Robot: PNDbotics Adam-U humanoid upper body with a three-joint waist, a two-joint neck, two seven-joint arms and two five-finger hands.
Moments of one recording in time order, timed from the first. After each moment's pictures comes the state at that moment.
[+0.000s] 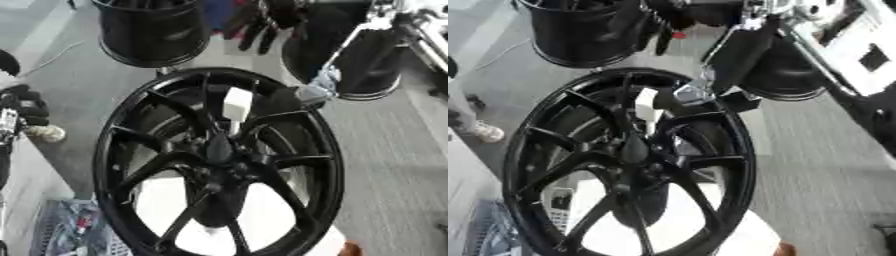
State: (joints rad) left arm -0.18 0.17 0.23 -1.73 0.00 -0.09 -0.23; right arm -0.96 -0.62 0.50 -1.72 -0.06 0.10 0.72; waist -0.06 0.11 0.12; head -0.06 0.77
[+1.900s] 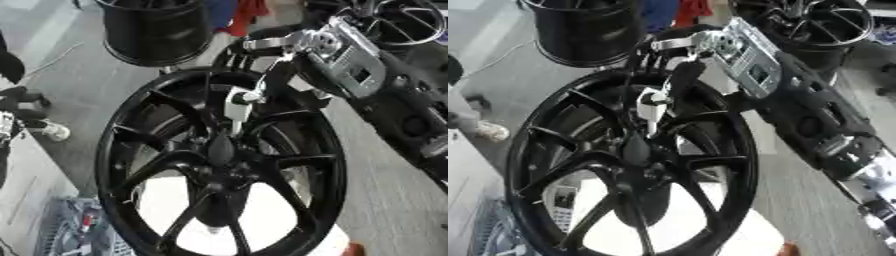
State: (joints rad) left arm -0.18 0.17 0.22 -1.73 0.00 -0.09 -0.24; right arm -1.00 -0.42 0.49 -1.22 0.34 -0.08 0.73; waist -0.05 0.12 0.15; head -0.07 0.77
